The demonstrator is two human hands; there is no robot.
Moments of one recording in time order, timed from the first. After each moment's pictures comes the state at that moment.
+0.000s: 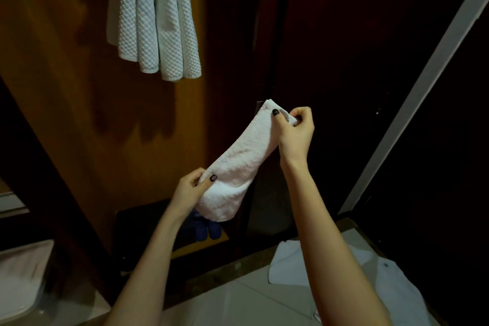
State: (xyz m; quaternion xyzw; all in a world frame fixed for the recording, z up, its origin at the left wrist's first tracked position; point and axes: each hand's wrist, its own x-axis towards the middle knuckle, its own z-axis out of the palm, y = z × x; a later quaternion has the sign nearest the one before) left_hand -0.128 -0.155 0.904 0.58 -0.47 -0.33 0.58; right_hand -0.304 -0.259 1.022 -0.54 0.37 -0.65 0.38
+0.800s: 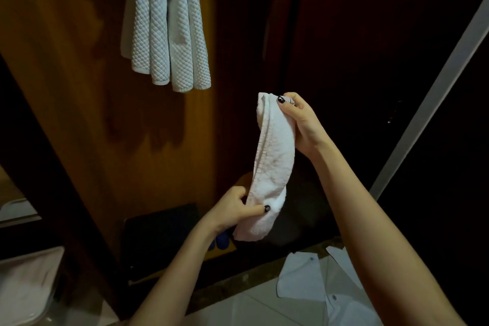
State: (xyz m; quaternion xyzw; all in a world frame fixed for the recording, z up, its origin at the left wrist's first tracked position) left_hand -0.175 -0.173 0.926 0.52 -0.56 -0.43 0.48; right_hand -0.308 -0.297 1.070 -0.60 0.21 -0.44 0.64
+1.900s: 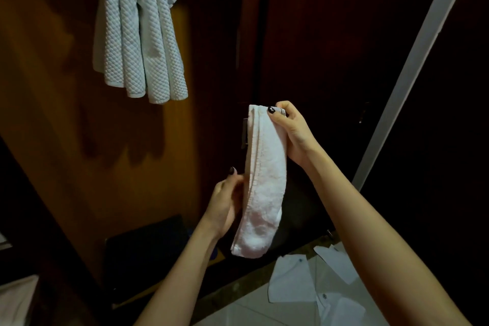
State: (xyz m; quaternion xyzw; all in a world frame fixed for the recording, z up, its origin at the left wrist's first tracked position) left_hand -0.217 -0.180 0.949 0.32 -0.38 -0.54 0.68; right_hand -0.345 -0.290 1.070 -0.60 0.24 -0.46 0.60
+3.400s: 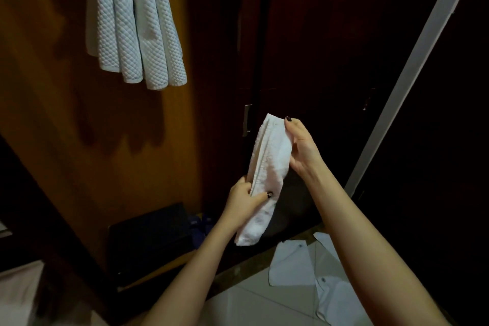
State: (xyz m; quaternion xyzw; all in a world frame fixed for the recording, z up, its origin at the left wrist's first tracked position) left_hand -0.230 -0.207 0.904 0.61 -0.55 -0.31 0.48; right_hand -0.353 -0.310 1.000 -0.44 0.25 -0.51 0.69
